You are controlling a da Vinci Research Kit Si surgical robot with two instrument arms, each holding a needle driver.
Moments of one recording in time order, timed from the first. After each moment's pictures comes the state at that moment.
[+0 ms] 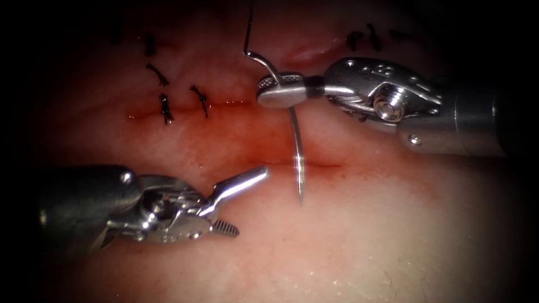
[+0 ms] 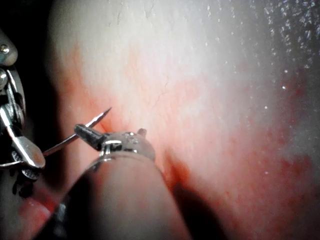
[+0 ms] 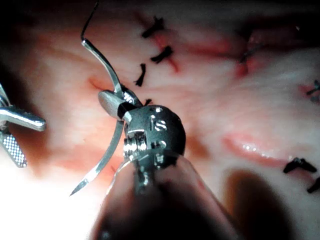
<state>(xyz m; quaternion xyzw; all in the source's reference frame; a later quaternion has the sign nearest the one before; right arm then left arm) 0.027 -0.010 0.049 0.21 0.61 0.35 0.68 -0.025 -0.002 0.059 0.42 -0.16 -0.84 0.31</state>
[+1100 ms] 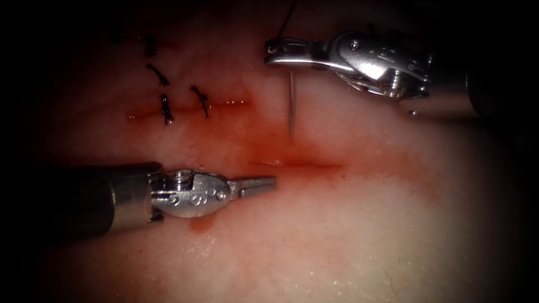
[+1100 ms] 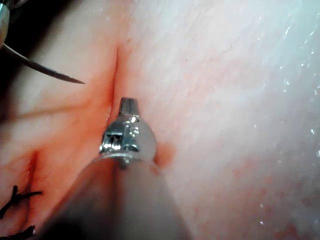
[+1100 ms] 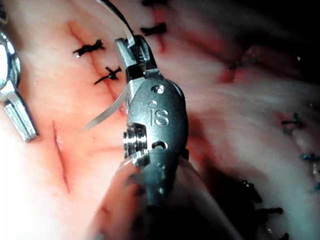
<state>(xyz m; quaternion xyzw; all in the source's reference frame) 0.027 -0.007 0.054 0.03 0.70 0.20 0.68 -0.028 -0.004 0.073 0.46 0.03 -0.89 0.01</state>
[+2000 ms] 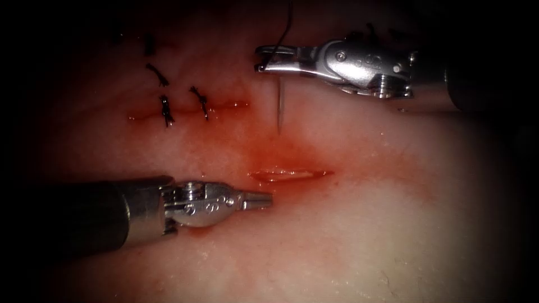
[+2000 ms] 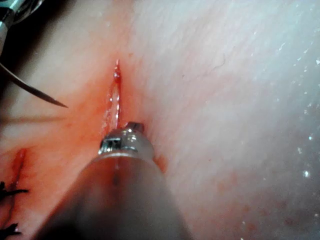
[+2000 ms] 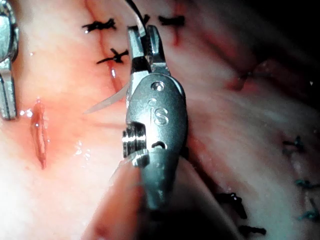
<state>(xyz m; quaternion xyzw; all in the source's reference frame) 0.028 -0.007 0.057 -0.01 0.72 0.15 0.68 -0.026 -0.007 0.075 0.36 0.10 -0.93 0.02</state>
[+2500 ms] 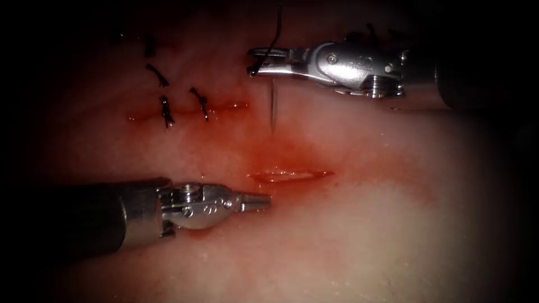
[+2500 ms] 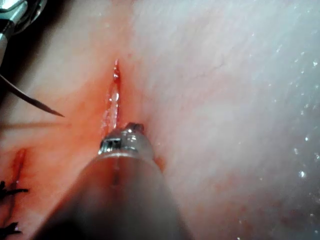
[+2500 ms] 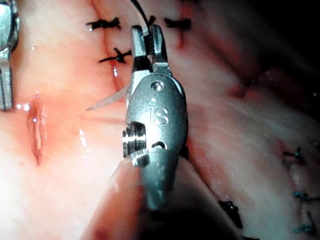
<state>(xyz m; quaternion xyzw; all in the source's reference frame) 0.029 -0.008 0.058 -0.01 0.71 0.14 0.69 -0.026 -0.007 0.074 0.36 0.10 -0.93 0.02</state>
